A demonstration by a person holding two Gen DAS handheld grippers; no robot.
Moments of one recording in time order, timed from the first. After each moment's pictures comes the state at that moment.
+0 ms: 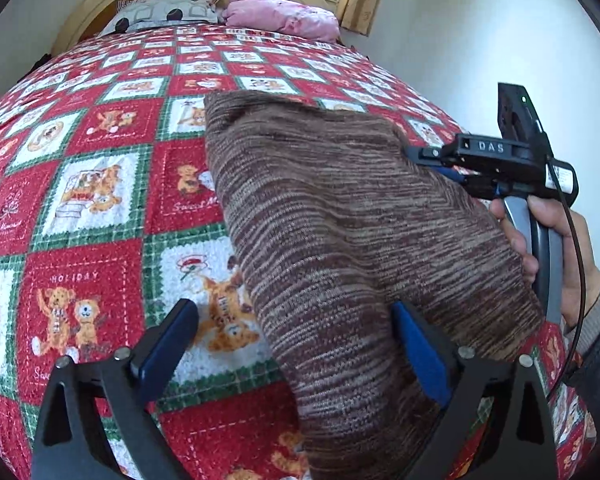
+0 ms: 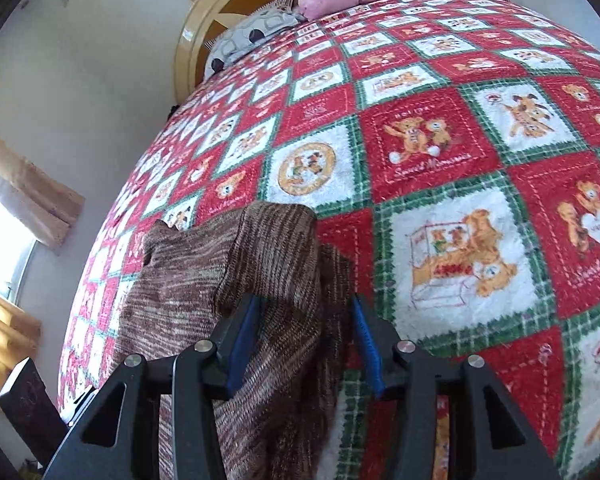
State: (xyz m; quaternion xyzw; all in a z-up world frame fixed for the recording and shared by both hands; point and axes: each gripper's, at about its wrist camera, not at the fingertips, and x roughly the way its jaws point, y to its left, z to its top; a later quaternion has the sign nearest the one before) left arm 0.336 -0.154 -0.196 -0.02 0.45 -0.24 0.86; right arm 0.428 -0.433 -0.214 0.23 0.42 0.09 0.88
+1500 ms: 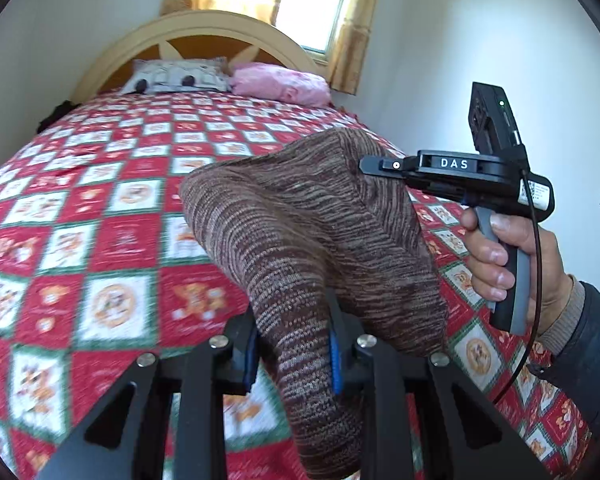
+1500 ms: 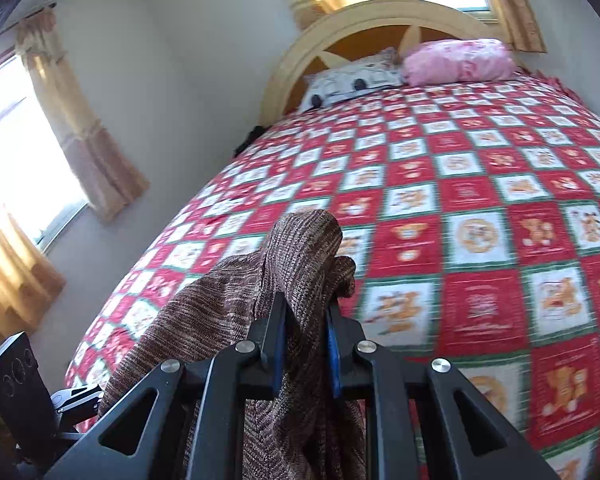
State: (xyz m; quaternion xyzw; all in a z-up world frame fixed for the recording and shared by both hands) left arm 0.245 -0.048 -0.114 -0.04 0.34 -0.24 0.91; right arm 0.355 -0.275 -0.106 0.14 0.31 0.19 0.92
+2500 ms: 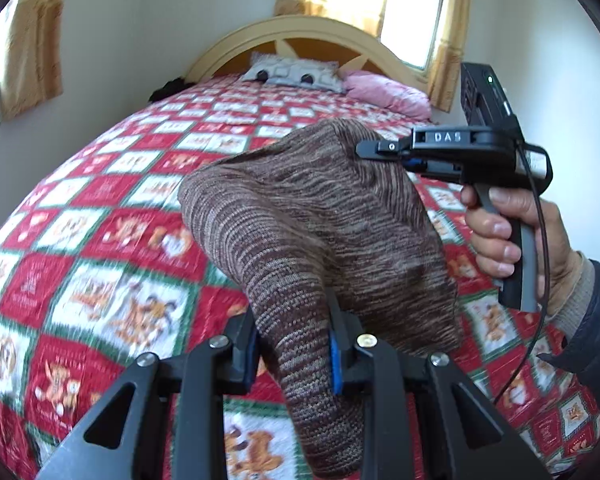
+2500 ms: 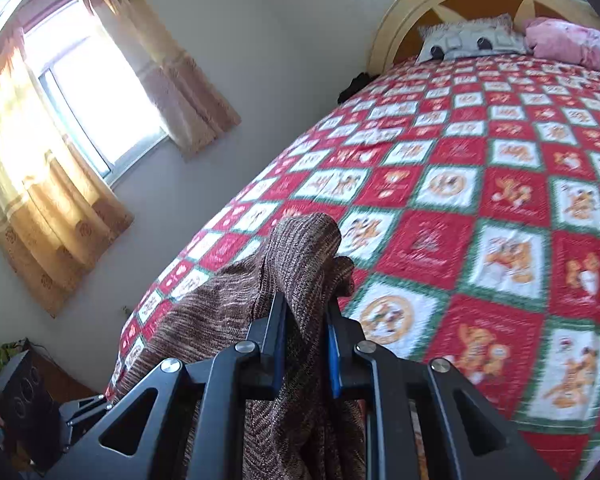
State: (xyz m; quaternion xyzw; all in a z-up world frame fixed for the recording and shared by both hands) left arm 0.157 0.122 -0.153 -0.07 0.35 -0.08 0.93; right arm 0.356 -0.031 -0.148 0.11 0.37 0.33 0.86
